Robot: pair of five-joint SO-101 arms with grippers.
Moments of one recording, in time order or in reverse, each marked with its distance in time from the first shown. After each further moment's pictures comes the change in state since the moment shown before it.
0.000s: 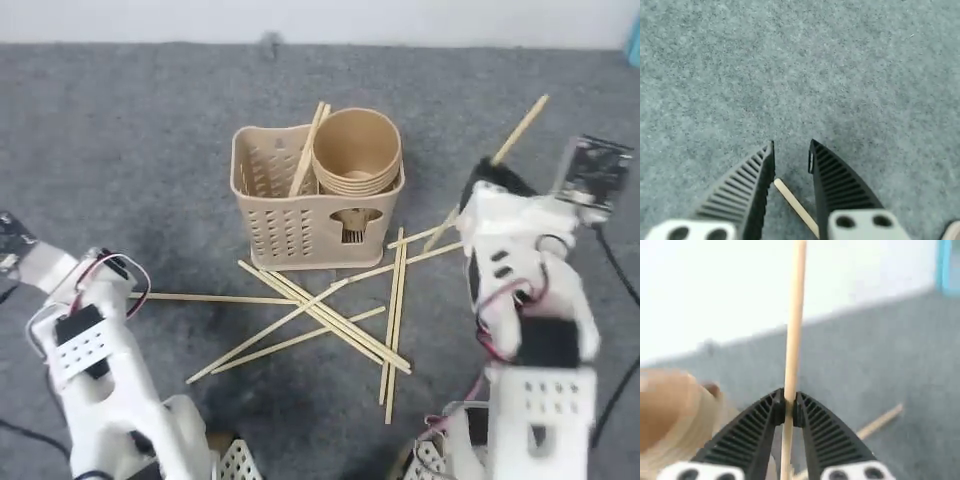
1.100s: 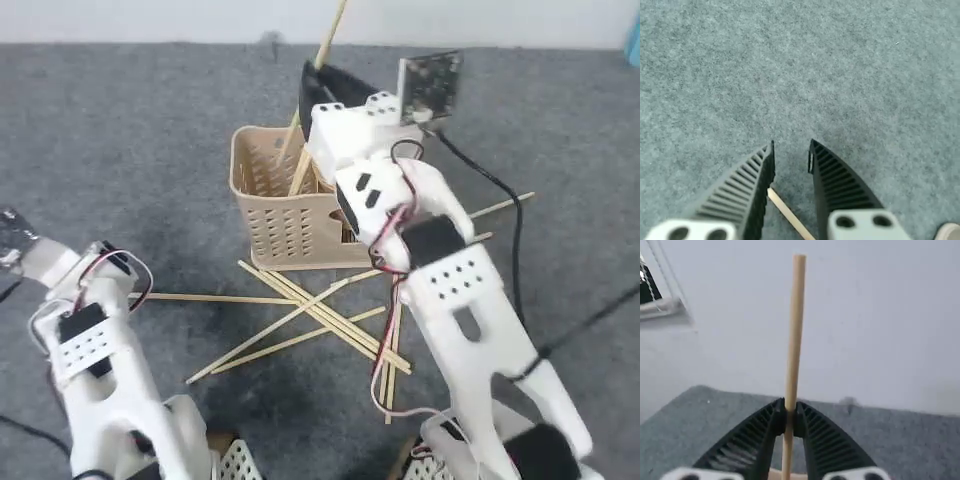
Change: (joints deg) left arm 1.4 0.0 0.0 -2.4 0.0; right arm -27.0 38.1 -16.4 -33.1 -0.4
